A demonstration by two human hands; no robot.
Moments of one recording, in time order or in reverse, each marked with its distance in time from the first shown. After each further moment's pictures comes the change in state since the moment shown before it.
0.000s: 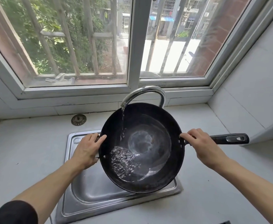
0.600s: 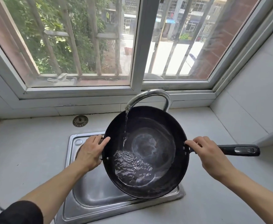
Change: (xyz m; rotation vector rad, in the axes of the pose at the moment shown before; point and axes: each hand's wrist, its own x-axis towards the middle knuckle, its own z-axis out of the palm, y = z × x) left_hand 0.008 0.001 0.011 -0.017 0.032 -0.002; right_hand -0.013 -0.014 -0.007 -0.019 0.006 0.050
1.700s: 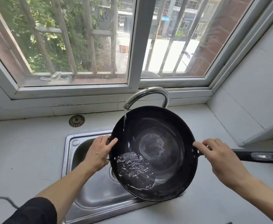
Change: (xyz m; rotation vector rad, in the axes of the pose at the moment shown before) left_hand 0.016 0.021 0.017 -0.039 0.007 0.060; right_hand -0.024 -0.011 -0.034 -0.195 -0.005 0.040
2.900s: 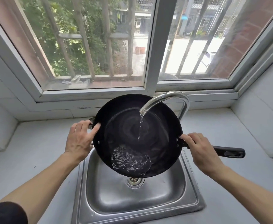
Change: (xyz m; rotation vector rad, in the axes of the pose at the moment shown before) left_hand -0.019 -0.093 -0.062 0.262 0.224 -0.223; right_hand 0.092 -0.050 0.077 0.292 0.133 -0.063
